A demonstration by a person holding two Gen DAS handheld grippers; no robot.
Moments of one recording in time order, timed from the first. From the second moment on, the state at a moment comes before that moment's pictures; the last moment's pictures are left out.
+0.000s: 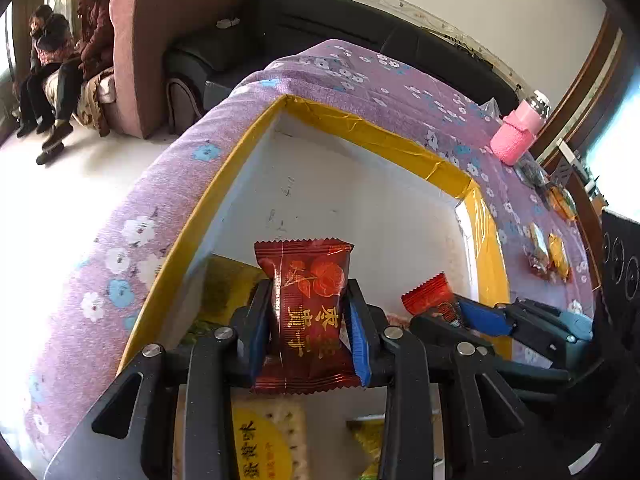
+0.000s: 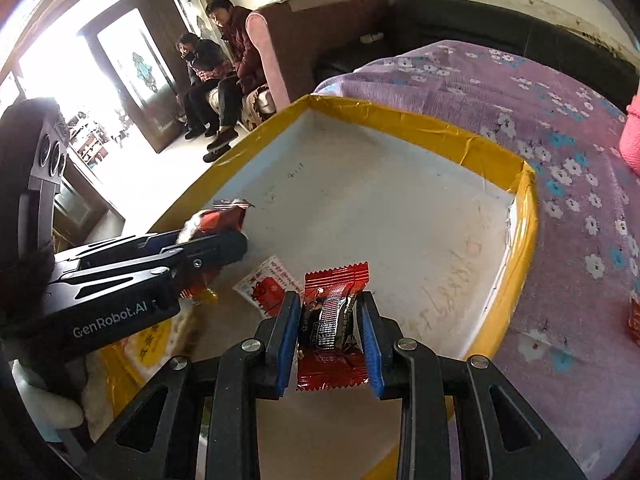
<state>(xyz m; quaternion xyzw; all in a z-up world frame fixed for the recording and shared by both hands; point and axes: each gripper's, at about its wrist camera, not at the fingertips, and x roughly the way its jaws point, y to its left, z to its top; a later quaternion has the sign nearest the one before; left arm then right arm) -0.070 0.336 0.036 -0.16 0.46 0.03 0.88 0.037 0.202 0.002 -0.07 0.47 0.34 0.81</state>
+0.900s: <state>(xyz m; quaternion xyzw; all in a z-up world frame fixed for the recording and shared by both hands) -0.152 0.215 0.092 -0.21 0.39 -0.13 0.89 0.032 0.007 0.031 0.05 0.41 0.23 0.88</state>
